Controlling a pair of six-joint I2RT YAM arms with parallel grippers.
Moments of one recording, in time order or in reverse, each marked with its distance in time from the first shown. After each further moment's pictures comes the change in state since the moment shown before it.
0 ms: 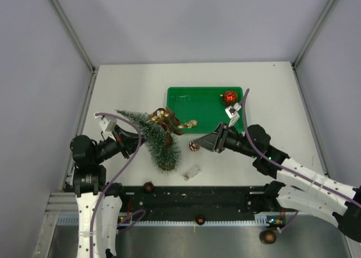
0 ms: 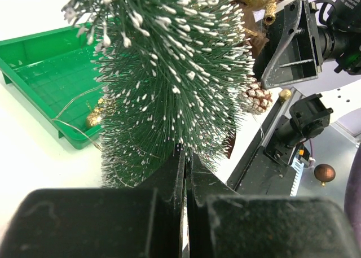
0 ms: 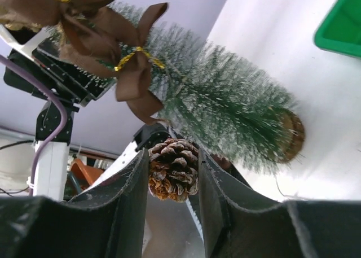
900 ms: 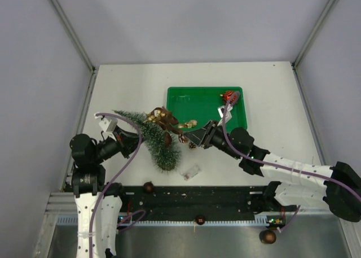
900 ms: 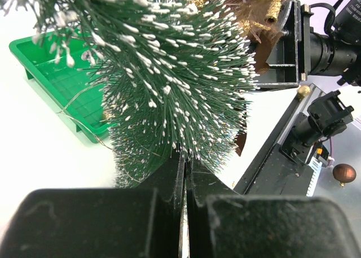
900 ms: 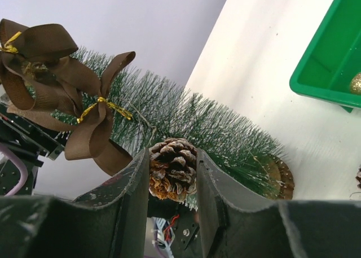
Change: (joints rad) left arm 0.000 0.006 0.035 -0.101 -0.047 0.095; right arm 0.163 0.251 0.006 0.301 0.324 -0.011
